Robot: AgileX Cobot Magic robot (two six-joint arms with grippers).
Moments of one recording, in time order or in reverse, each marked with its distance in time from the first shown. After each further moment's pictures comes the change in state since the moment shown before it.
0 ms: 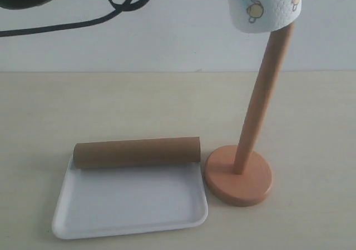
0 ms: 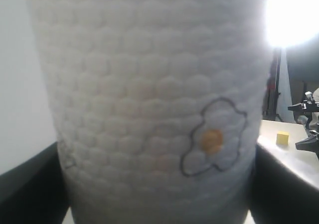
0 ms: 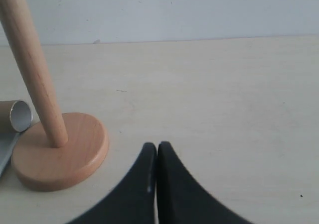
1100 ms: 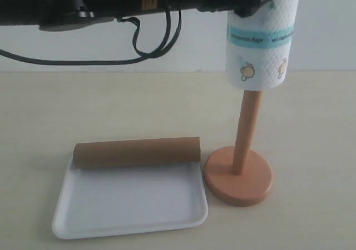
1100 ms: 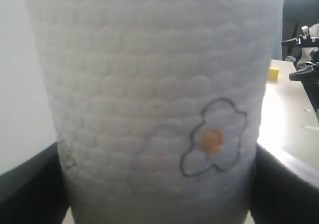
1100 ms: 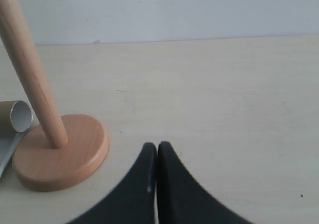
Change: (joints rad) left arm 0.000 0.133 -0.031 0.258 0.031 -0.189; right arm 0.000 0.000 0.000 0.000 0.000 0.002
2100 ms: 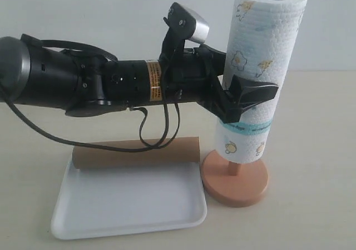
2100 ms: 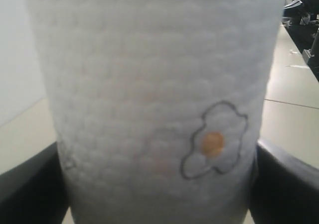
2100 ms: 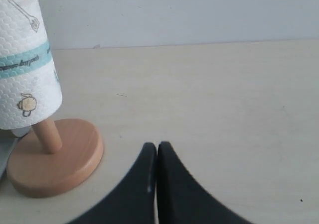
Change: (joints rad) left arm 0.000 0.141 0.241 -0.200 -0.190 0.384; right arm 0.000 0.000 0.000 0.000 -0.014 0.002
